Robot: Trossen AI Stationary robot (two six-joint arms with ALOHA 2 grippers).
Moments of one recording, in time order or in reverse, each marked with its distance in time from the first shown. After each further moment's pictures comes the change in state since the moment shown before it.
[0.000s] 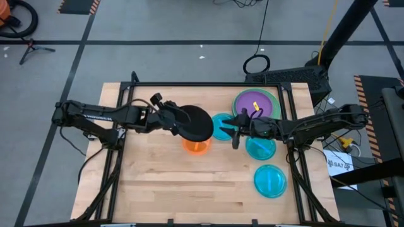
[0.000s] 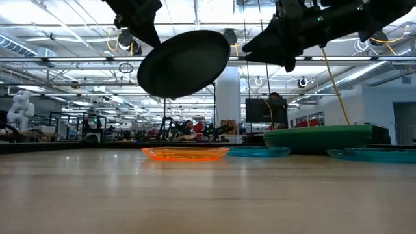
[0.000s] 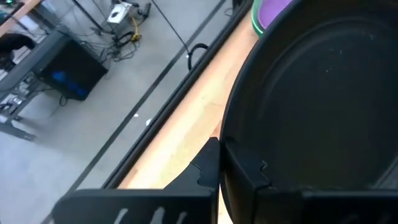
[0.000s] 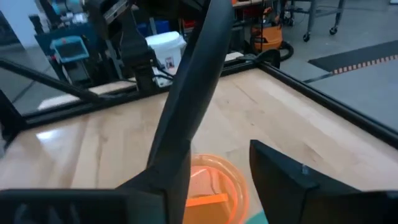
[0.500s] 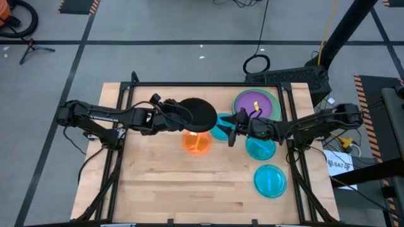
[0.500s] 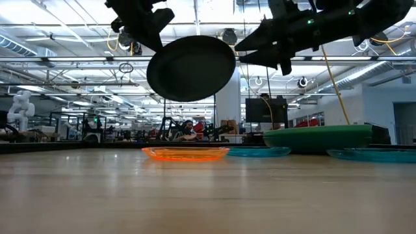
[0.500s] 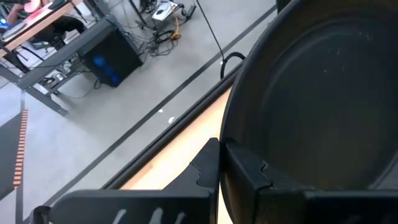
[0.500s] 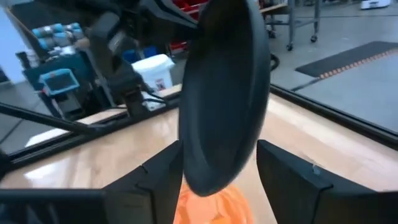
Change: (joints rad) left arm -0.005 0.068 0.000 0.028 -0.174 -0.173; right arm -0.001 0.087 0.001 0.153 0.083 0.063
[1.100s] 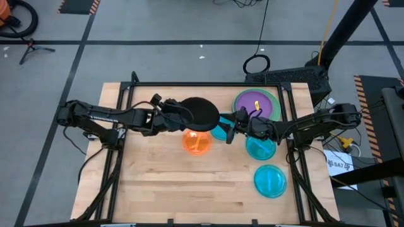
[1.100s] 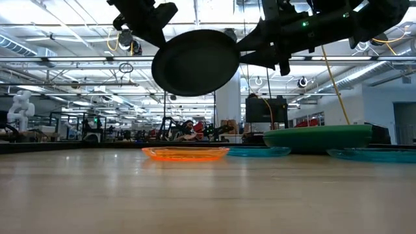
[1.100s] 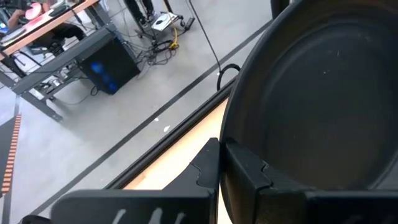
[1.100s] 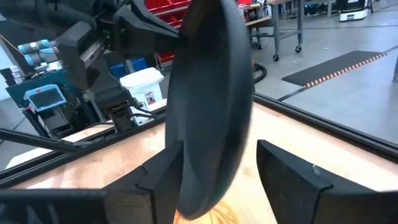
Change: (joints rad) left arm -0.008 0.001 0.000 0.068 -0.019 0.018; right arm -0.011 0.038 0.000 0.080 0.052 -0.004
